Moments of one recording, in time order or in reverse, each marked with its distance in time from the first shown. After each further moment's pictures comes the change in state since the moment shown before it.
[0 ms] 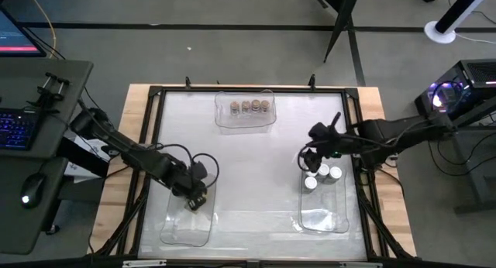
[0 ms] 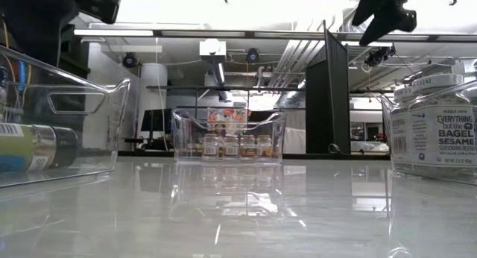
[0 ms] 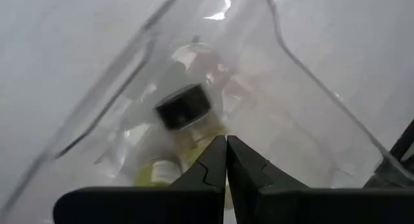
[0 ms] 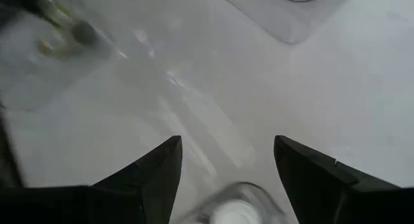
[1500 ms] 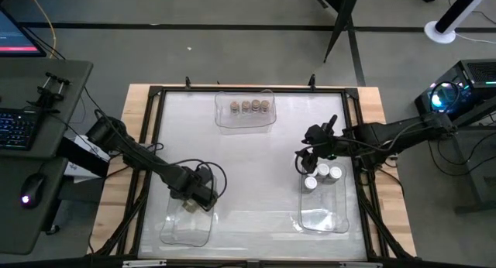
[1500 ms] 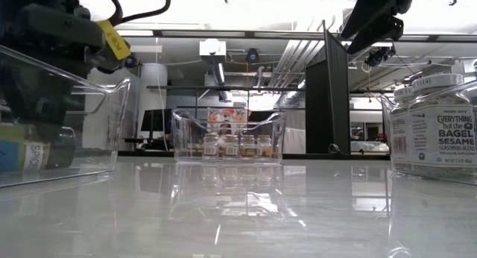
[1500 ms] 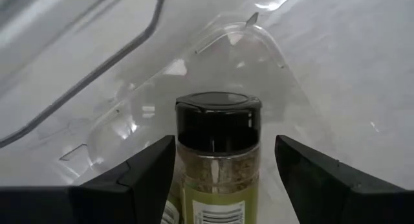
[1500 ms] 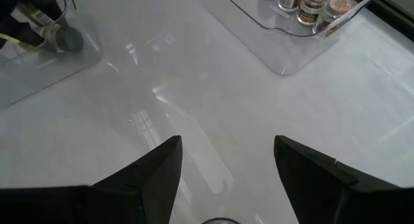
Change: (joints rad) left arm 0.005 0.250 0.000 0.046 0.006 -0.244; right arm 0.004 -0.015 -0.106 0.159 0.096 -0.148
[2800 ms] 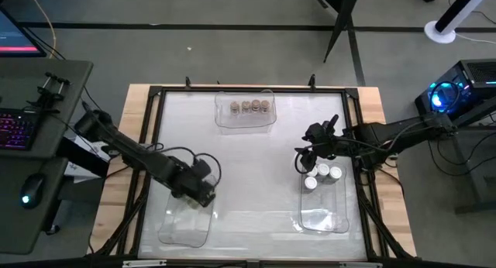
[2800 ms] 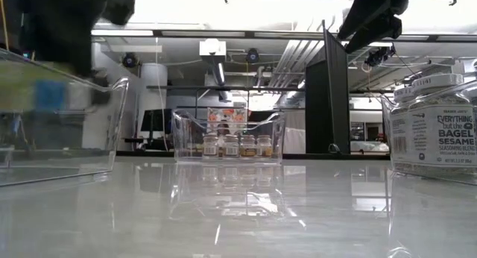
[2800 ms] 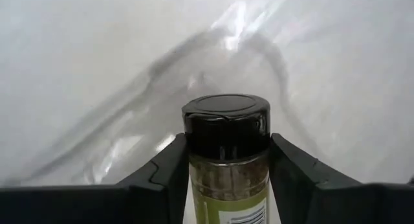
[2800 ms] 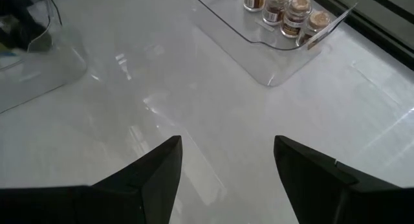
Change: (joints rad) left arm 0.005 -0.160 0.037 -0.008 -0.100 0.089; right arm 0.000 0.000 0.000 0.006 0.064 0.000
